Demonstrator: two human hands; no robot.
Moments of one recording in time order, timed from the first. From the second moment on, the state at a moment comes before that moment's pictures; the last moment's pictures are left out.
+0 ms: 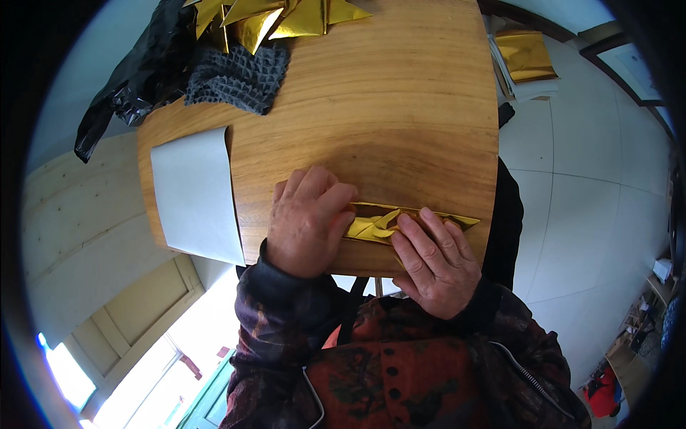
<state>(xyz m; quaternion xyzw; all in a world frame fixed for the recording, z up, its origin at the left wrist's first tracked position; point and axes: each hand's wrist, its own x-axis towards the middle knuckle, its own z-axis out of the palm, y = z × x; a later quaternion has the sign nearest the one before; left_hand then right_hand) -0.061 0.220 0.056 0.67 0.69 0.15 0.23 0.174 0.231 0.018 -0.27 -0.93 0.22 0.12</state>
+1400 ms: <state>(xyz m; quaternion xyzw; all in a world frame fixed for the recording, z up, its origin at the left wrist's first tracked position) -0.056 0.214 0.056 0.68 0.70 0.15 0.18 0.173 0.231 0.018 -0.27 -0.93 0.22 0.12</state>
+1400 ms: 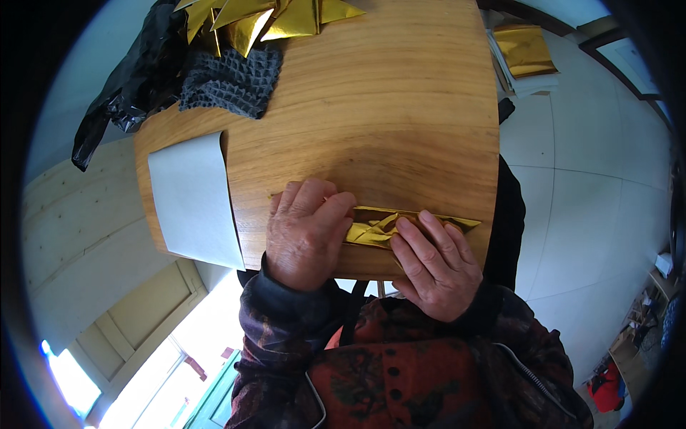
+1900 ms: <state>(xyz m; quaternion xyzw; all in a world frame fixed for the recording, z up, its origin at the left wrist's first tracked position) -0.065 0.214 0.050 0.69 0.68 0.16 0.21 0.172 0.230 0.021 -0.27 -0.93 0.23 0.13</state>
